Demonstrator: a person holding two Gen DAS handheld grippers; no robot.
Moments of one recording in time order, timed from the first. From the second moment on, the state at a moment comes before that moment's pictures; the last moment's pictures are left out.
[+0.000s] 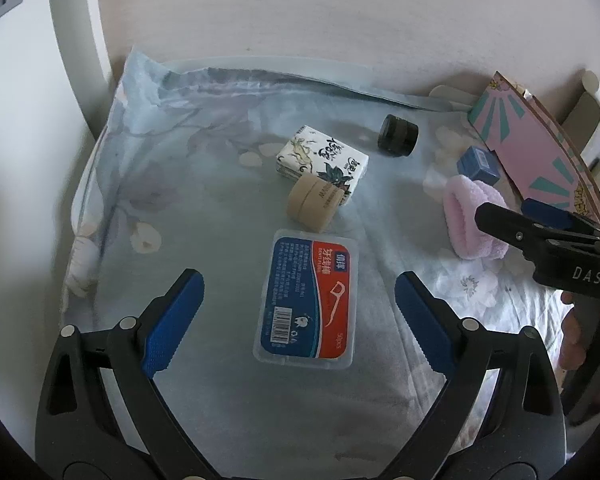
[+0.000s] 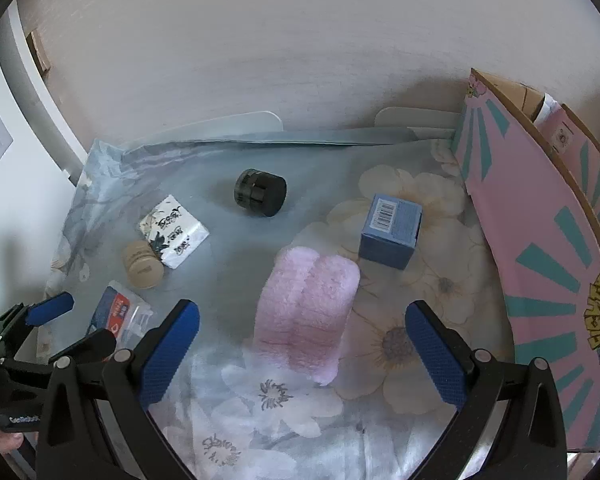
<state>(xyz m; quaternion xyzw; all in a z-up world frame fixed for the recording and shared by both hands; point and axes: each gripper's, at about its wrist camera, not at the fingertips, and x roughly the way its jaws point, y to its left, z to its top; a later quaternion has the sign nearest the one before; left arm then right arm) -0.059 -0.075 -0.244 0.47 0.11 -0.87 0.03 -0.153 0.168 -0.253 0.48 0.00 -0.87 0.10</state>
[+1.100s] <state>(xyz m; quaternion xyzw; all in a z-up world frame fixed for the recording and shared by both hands) -0.075 -0.068 -0.266 0.49 0.09 -0.86 0.03 -0.181 0.162 -0.286 0.50 0.02 -0.86 0.10</state>
